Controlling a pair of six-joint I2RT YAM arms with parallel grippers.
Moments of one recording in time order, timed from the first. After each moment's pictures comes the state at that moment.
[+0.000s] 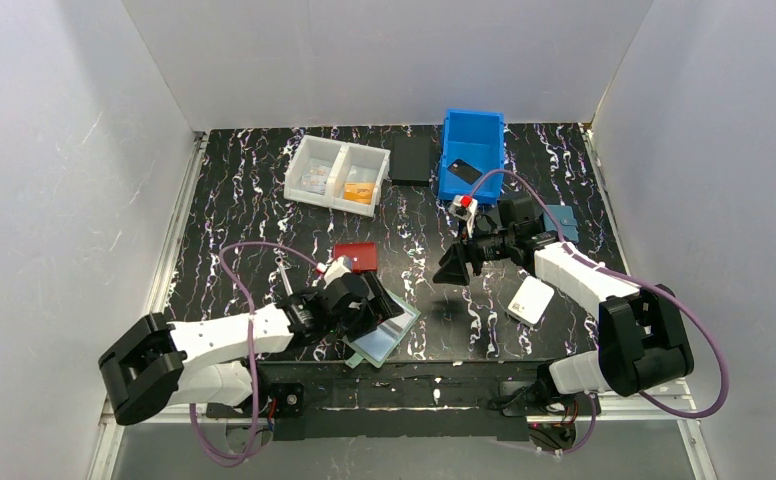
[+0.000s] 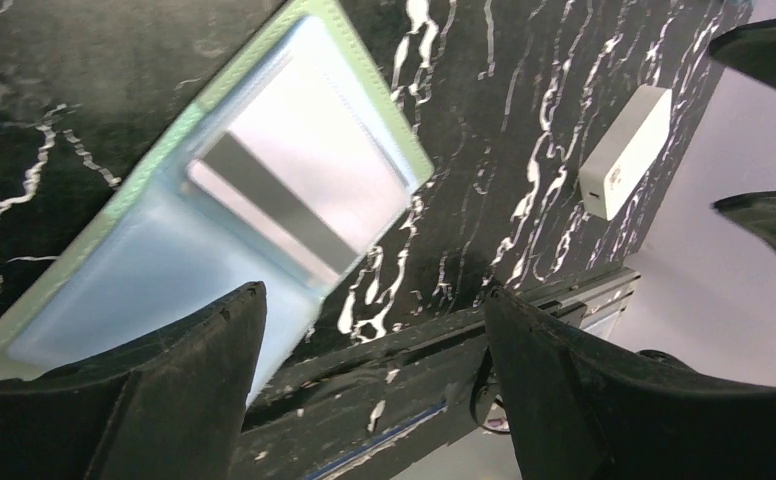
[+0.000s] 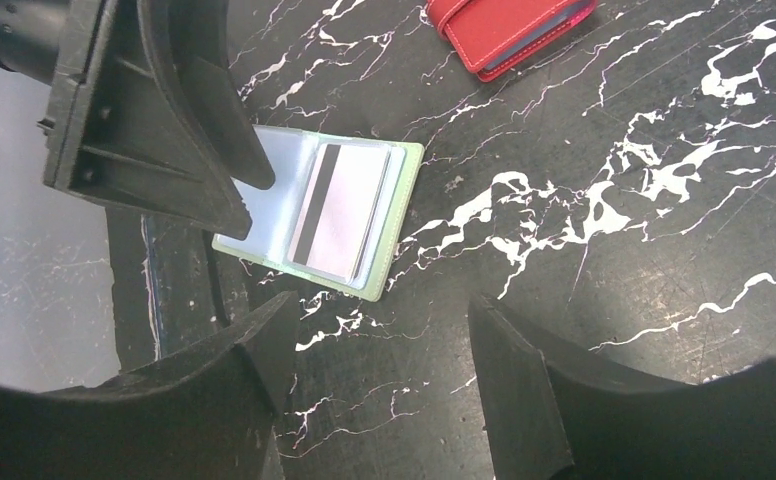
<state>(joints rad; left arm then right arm) -1.01 1.18 0.52 -0.16 -0.15 -1.35 0.35 1.38 0.77 -0.19 -1.00 -0.22</state>
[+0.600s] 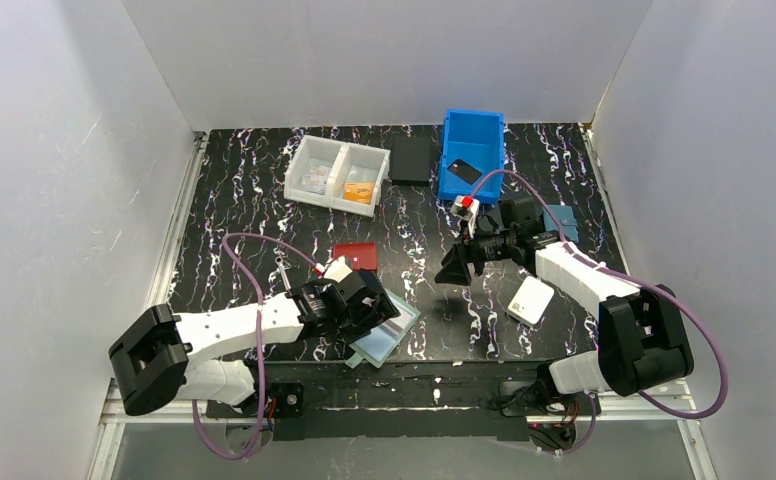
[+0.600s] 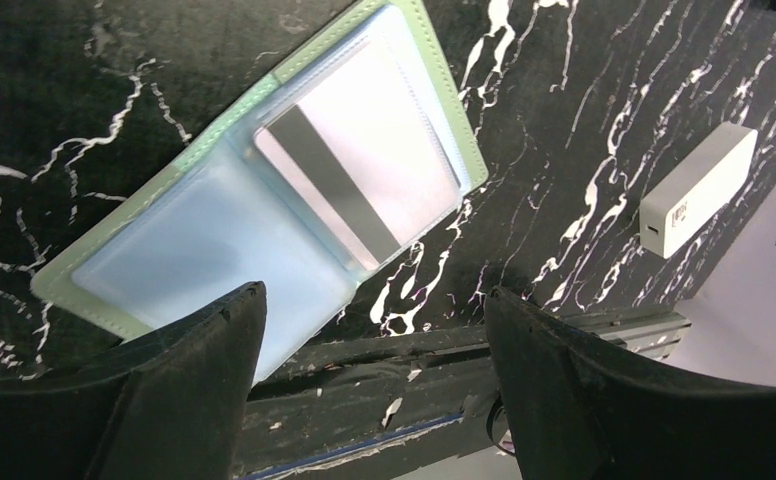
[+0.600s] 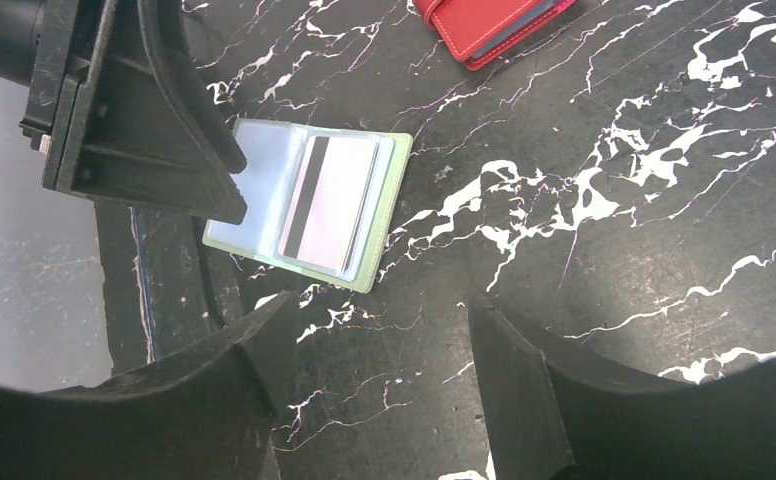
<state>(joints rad) -1.04 1.25 0.67 -0.42 -0.20 -1.43 0.34 1.38 0.77 -0.22 -0.98 -0.24</state>
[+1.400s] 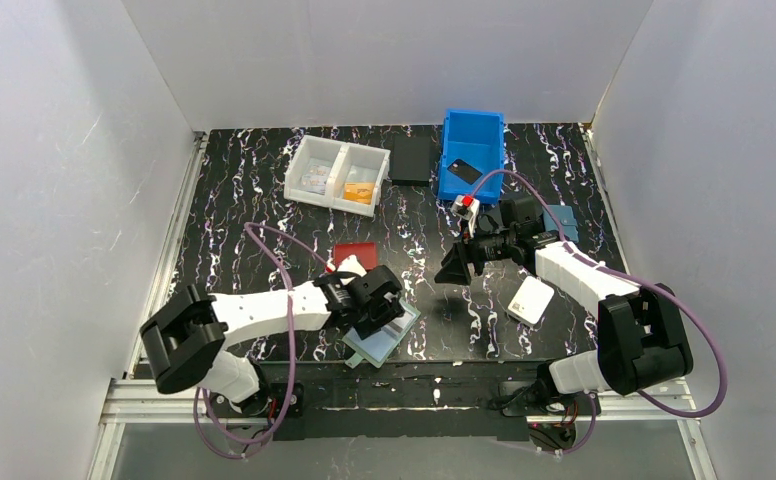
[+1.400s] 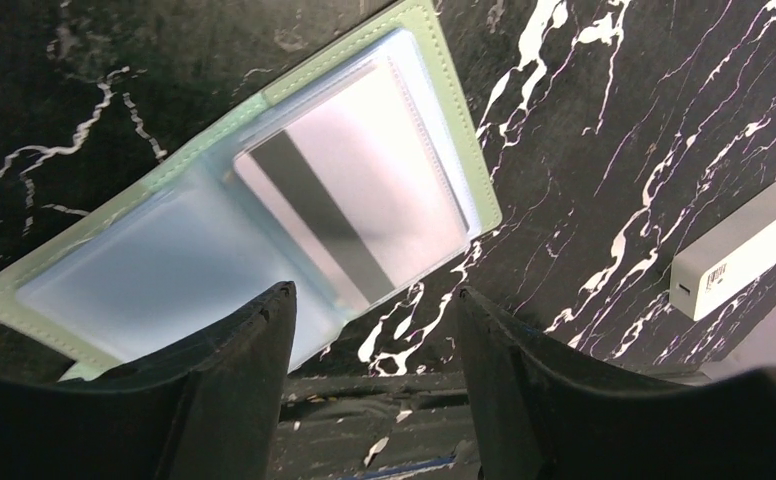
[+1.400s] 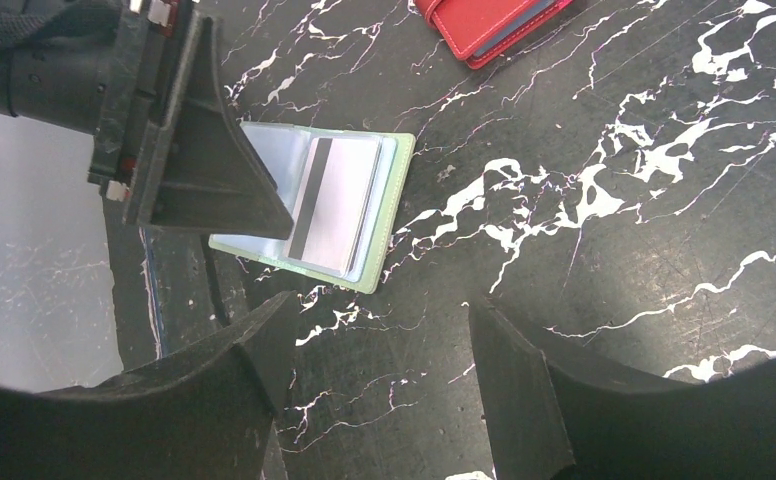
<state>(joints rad) -1.06 1.43 0.80 -0.50 -0.24 -1.51 0.33 1.38 0.77 -0.21 -0.99 -0.21</state>
